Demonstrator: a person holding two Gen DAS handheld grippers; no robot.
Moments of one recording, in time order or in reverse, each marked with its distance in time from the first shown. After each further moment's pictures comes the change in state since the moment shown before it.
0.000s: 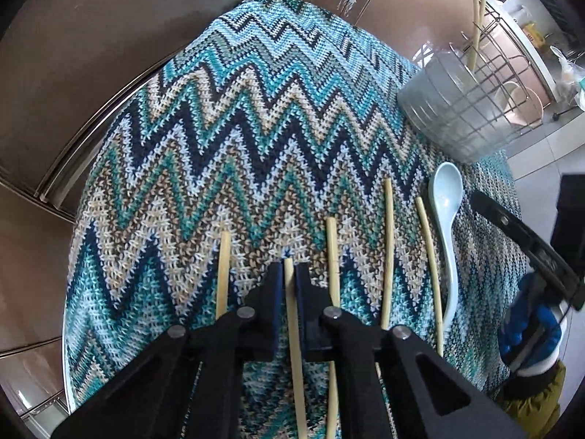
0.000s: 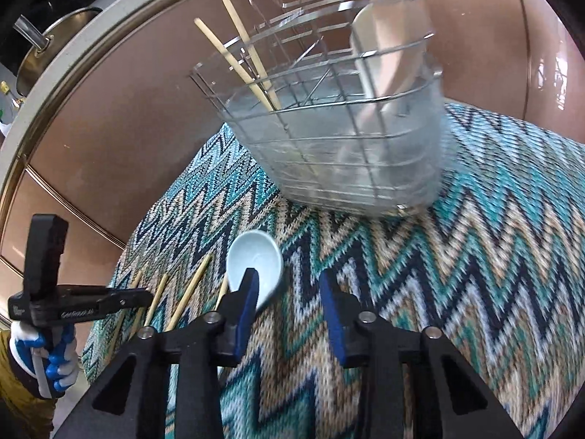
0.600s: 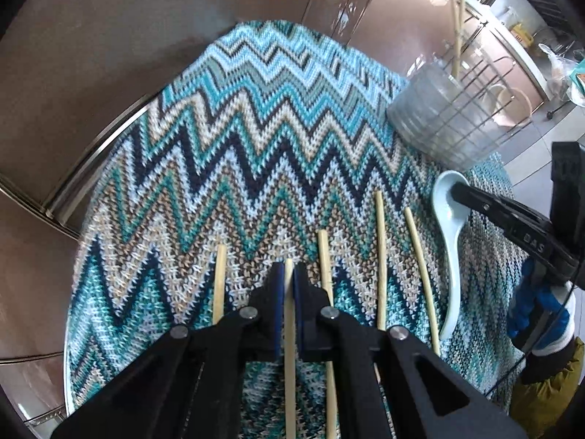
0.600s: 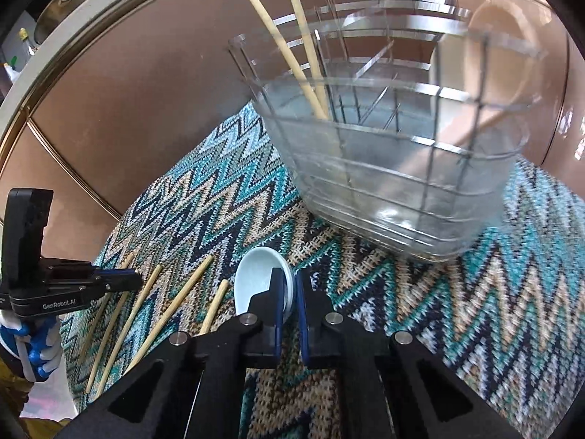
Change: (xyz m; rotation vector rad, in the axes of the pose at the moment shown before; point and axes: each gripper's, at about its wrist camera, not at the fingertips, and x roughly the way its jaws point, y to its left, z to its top) left arm -0.011 -0.012 -0.010 0.042 -0.129 0.015; right arm 0.014 0.025 0.016 -0.183 0.038 -0.034
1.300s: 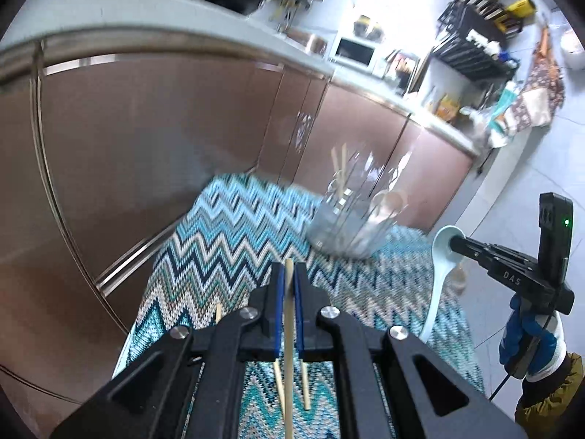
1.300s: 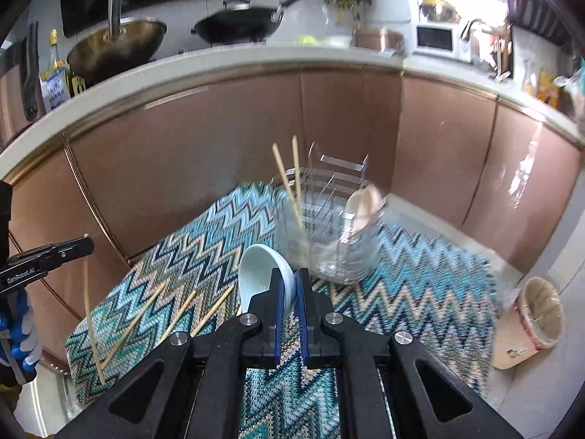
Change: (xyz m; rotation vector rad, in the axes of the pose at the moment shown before) left arm -0.187 -0.016 -0.050 0.093 -0.492 -0.136; right arm -0.178 0.070 -0.029 -0.050 -0.301 -0.262
